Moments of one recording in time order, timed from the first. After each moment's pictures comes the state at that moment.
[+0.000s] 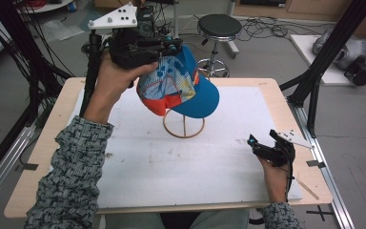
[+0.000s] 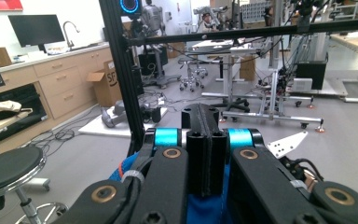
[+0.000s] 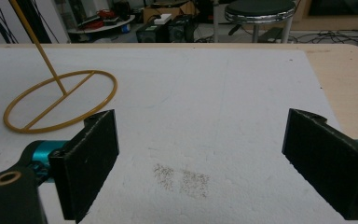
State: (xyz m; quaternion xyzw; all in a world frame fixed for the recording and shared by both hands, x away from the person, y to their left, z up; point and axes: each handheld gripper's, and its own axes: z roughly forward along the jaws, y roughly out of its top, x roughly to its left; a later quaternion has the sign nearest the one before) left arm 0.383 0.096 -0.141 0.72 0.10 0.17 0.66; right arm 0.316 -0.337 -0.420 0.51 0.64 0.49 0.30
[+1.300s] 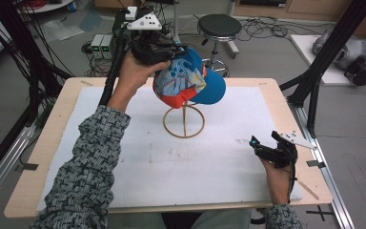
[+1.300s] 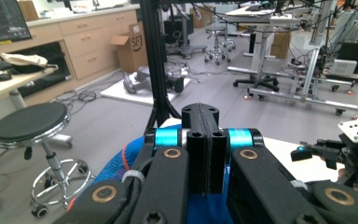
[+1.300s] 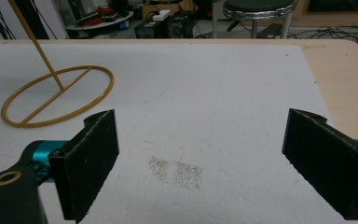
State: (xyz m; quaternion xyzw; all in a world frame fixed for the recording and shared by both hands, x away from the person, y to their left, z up) left arm 0.450 0.074 -0.184 0.75 0.16 0.18 0.61; right arm 0.313 -0.343 -0.421 0.51 0.64 0.49 0.30
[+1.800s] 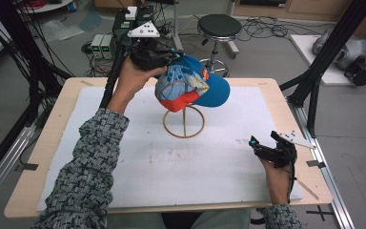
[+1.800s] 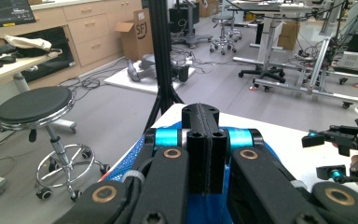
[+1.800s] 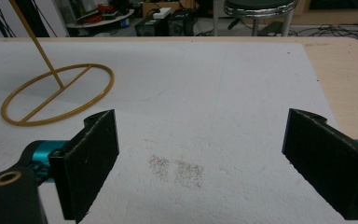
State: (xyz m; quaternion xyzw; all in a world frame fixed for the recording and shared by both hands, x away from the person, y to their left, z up) left arm 0.460 0.082 -0.207 0.76 0.18 0.18 0.60; right arm 0.314 -0.342 -0.422 0.51 0.64 0.49 0.30
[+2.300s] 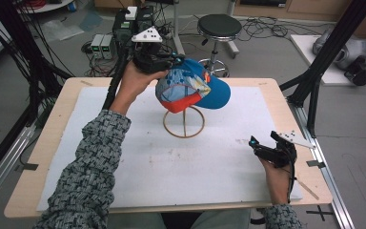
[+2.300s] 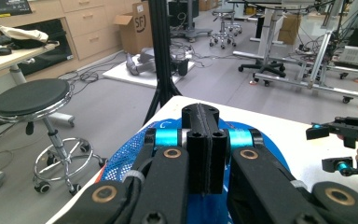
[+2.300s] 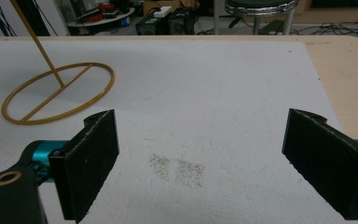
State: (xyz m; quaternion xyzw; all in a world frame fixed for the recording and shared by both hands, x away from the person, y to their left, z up) left arm 0.468 0.078 -0.222 0.76 0.19 0.17 0.59; right arm 0.314 -0.343 -0.422 0.51 0.65 0.49 0.29
